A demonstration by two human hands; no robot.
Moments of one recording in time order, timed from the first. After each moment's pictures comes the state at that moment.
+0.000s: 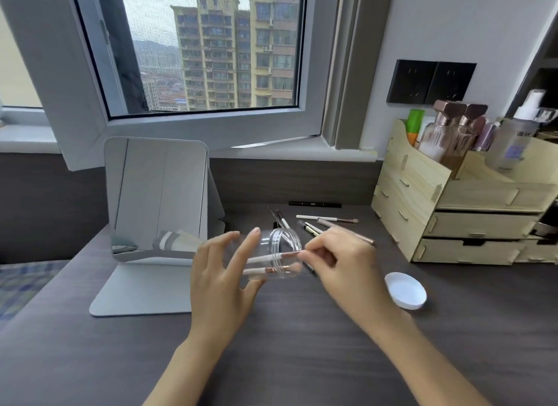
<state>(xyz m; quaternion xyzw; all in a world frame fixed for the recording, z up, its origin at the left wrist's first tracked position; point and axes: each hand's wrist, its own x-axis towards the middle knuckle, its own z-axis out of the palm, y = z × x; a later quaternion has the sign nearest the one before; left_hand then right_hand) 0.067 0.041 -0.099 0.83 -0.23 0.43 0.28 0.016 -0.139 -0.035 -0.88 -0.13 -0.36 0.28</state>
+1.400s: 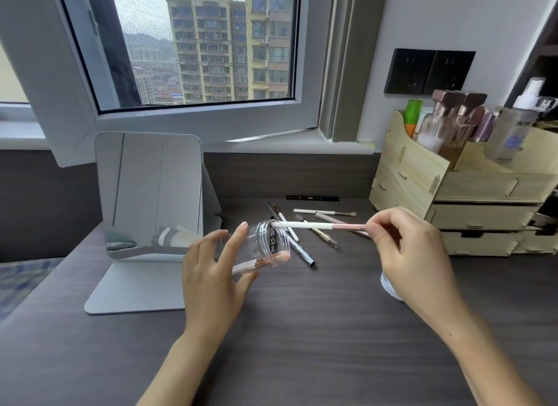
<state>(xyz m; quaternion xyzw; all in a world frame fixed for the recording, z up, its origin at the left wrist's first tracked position) 0.074 0.044 -0.108 0.85 -0.19 0.41 0.27 -0.011 -0.187 -0.010 -0.88 0.00 -0.37 0.30</state>
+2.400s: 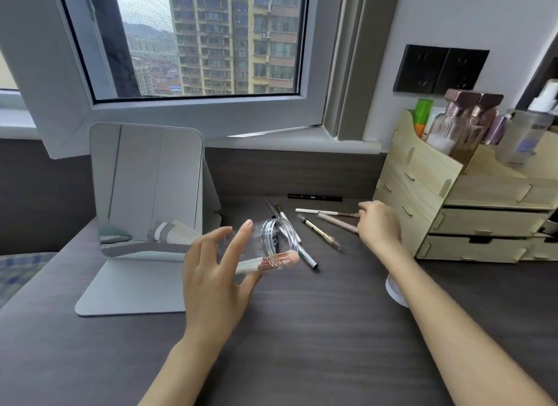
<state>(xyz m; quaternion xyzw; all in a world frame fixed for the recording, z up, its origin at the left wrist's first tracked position) 0.079 0.040 -0.108 0.83 -0.19 0.44 0.28 0.130 -0.236 -0.063 -0.95 0.19 -0.21 0.17</state>
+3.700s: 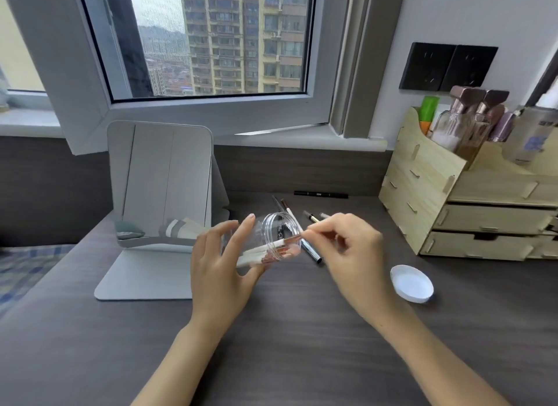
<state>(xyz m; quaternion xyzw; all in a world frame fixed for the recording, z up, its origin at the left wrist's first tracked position) 0.075 0.043 -0.107 0.82 -0.19 0.43 0.31 0.018 -0.136 -0.034 -0.83 -0.14 -0.38 0.38</state>
